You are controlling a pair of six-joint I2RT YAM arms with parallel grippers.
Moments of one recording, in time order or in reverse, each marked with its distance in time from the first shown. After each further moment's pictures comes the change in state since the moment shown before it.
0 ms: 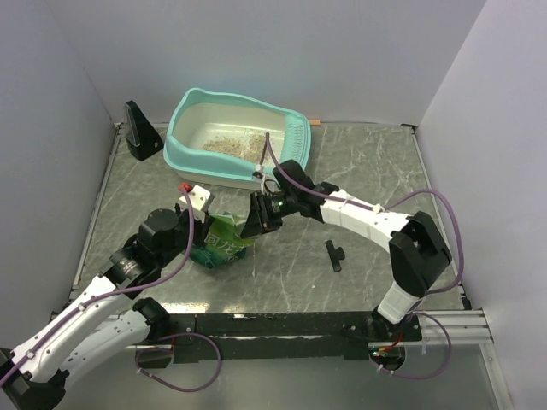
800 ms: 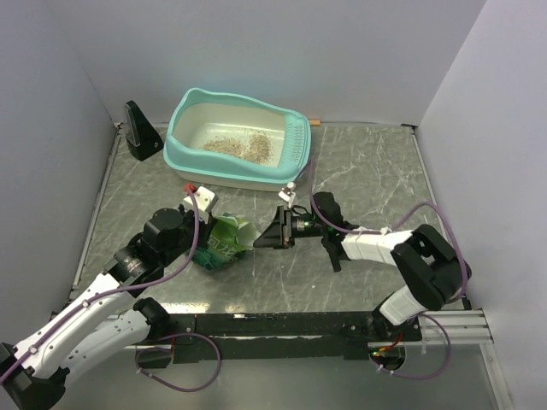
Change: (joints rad) left arm -0.006 0.027 -0.010 0.002 0.012 0.000; right arm -0.078 -0.112 -0.634 1.057 -0.185 0.546
